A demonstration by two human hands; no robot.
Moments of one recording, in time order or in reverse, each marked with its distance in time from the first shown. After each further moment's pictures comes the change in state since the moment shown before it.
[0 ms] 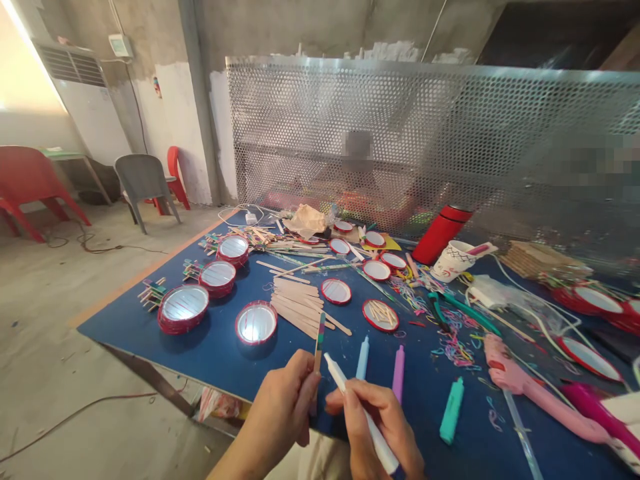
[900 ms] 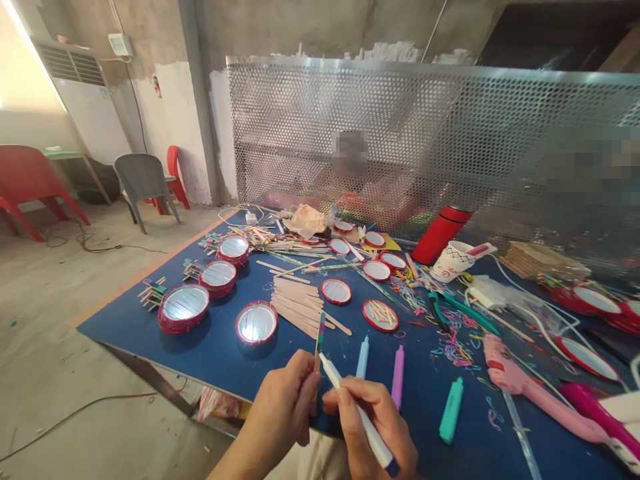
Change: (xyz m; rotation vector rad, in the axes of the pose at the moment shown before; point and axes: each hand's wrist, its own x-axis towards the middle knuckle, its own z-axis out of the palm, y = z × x) left_hand 0.000 0.000 -0.001 -0.021 0.006 -0.003; right_hand 0.001 0.002 -0.001 -0.025 -0.074 -0.056
